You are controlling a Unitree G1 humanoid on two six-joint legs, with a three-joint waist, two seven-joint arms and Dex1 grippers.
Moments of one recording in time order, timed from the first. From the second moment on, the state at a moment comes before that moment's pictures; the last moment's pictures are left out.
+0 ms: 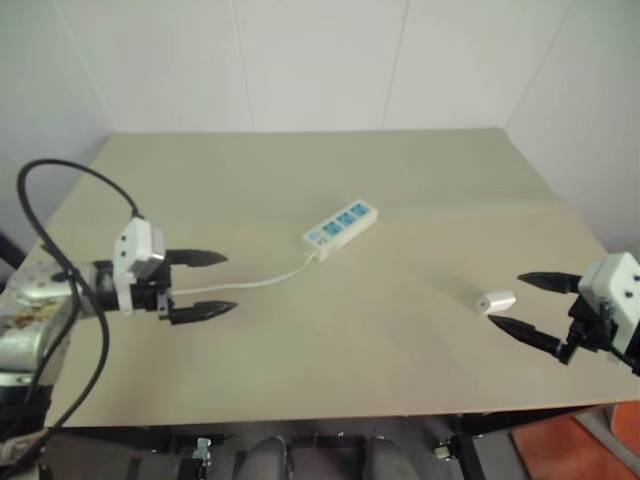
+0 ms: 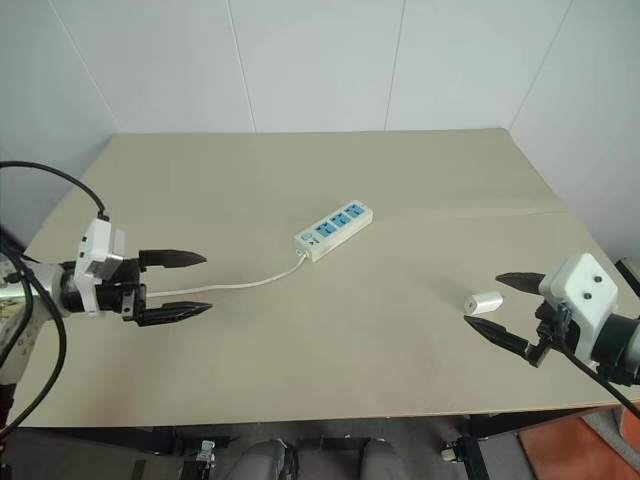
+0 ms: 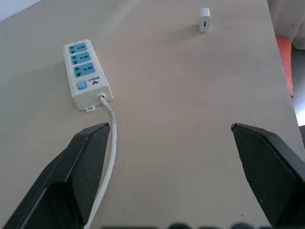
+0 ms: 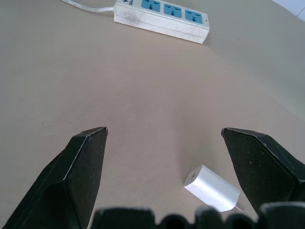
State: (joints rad) left arm -0.29 0.92 0.20 -0.14 -0.55 0.40 -1.29; right arm 0.16 -0.92 -0.60 -0.46 0.45 0.49 1.04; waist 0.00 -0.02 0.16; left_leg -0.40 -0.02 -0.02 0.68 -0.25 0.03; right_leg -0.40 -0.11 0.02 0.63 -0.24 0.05
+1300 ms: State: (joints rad) left arm -0.88 0.36 -0.32 0.64 0.02 0.31 -0.90; right arm 0.05 -0.93 -0.53 -0.50 0.49 0.49 1.00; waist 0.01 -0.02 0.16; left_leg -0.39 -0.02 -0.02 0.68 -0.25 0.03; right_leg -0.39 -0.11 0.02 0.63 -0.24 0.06
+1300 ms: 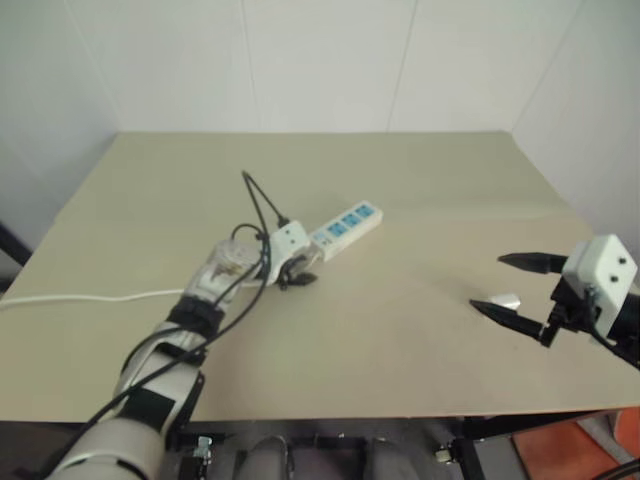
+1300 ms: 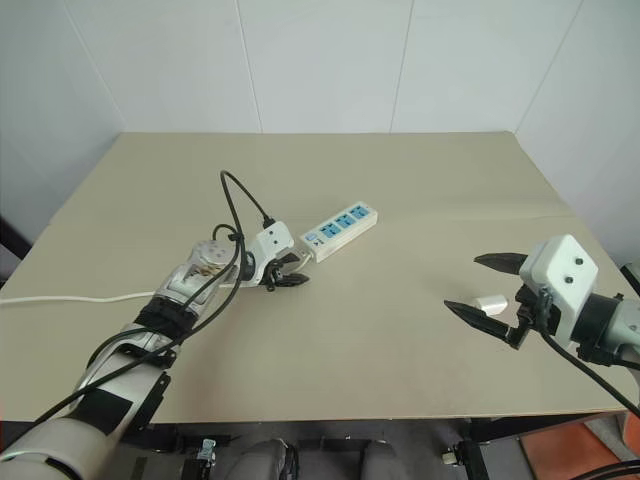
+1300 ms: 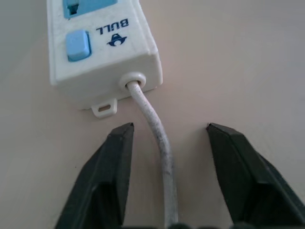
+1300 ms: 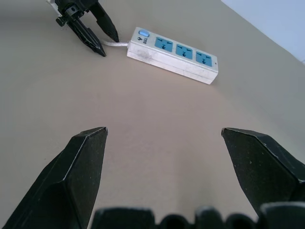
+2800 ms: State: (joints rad) left arm -0.48 0.41 -0.11 0.32 -0.28 -0.01 -1.22; right arm 0.01 -0.96 -0.52 -0.51 0.57 0.54 0.94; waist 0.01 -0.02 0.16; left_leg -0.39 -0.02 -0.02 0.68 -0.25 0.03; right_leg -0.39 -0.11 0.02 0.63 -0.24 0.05
